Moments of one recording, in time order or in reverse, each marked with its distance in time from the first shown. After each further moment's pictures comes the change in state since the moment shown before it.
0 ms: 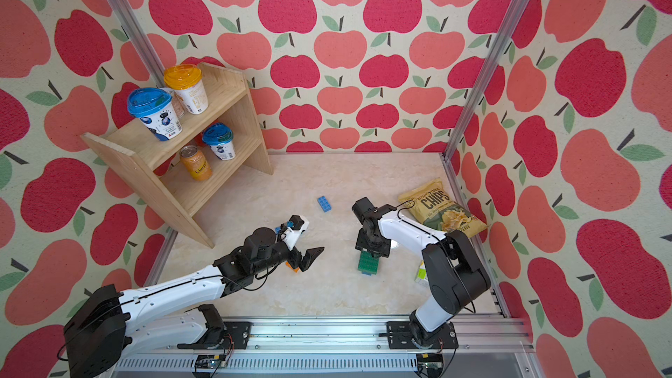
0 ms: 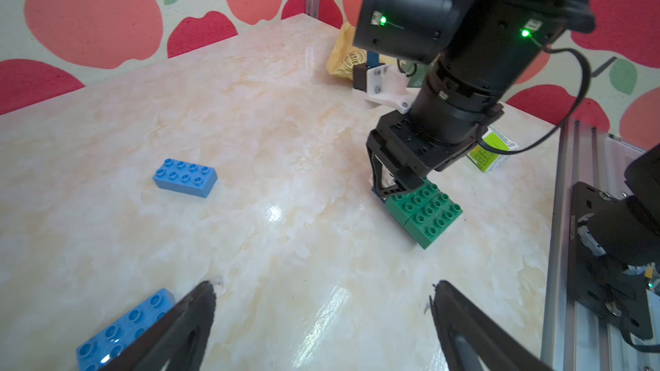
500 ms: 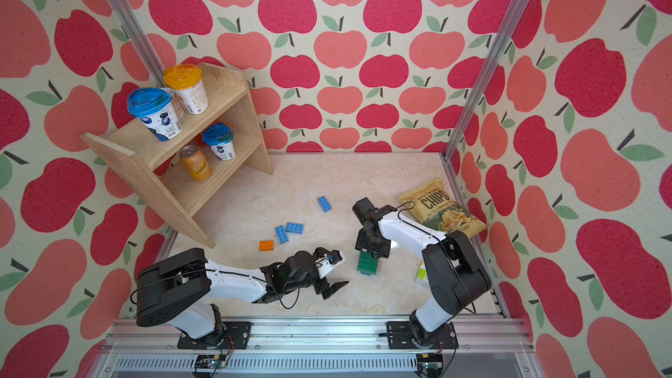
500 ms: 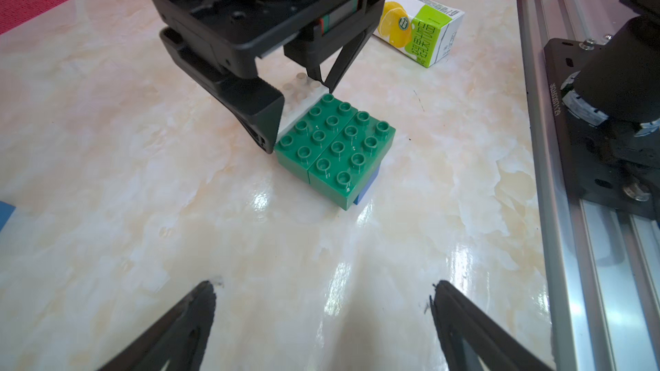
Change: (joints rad) left arm -0.222 0.474 0.041 0.311 -0.045 0.101; right arm -0.001 -0.003 -0.011 0.016 -0.016 0.008
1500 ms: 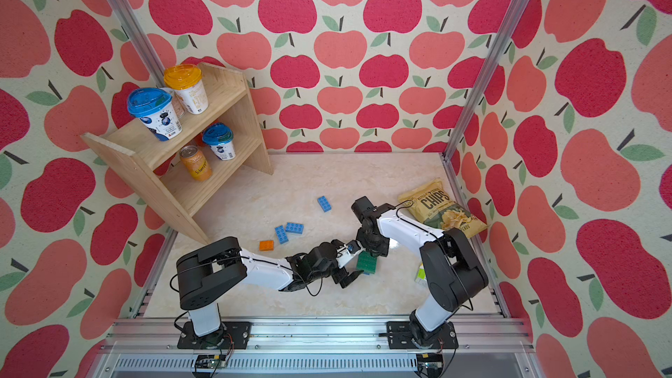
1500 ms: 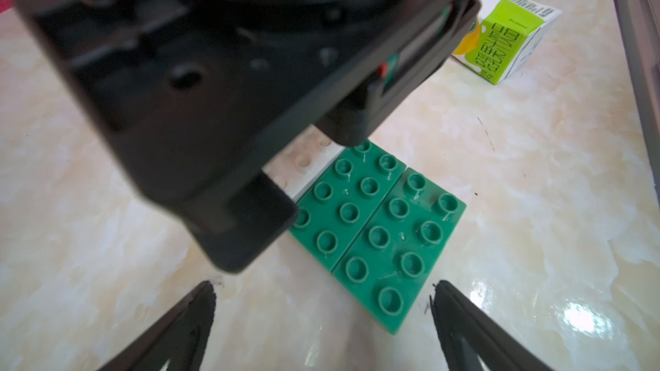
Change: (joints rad) left arm 0.010 0.214 0.241 -0.087 -0.064 -0.028; right arm 0.001 0.032 0.031 -0.013 -0.014 -0.014
